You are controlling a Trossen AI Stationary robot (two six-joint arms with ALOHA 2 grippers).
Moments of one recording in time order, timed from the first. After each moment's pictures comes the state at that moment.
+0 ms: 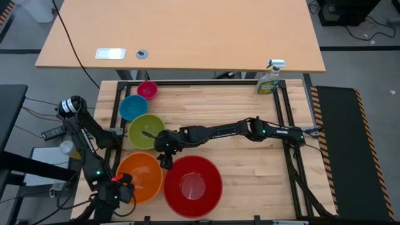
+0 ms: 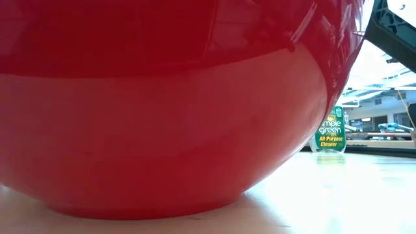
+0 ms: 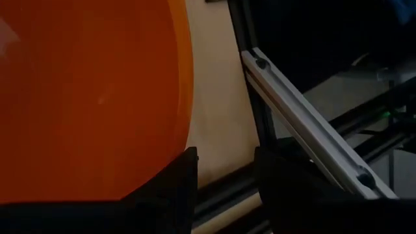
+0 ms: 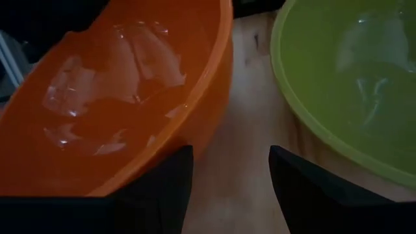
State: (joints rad) left arm -1.13 1.32 0.83 -0.60 0.14 -0.91; right arm 0.09 2.54 2.36 -0.54 -0.12 0.27
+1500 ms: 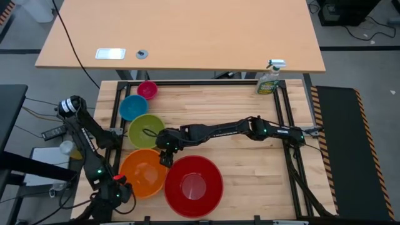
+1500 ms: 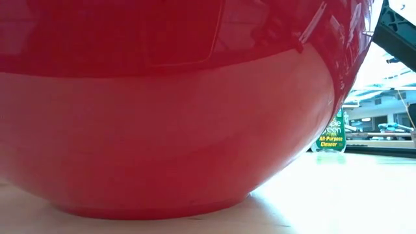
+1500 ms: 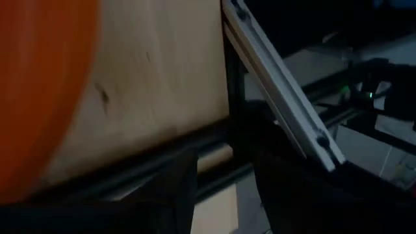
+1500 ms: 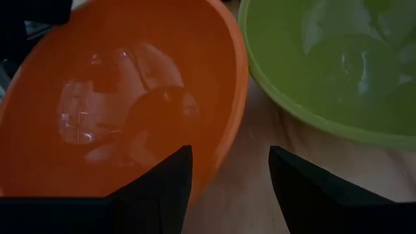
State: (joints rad) left arm -1.10 1.31 0.83 -0.63 0.36 -1.03; right arm 0.09 2.52 2.36 -0.61 -0.07 0.39
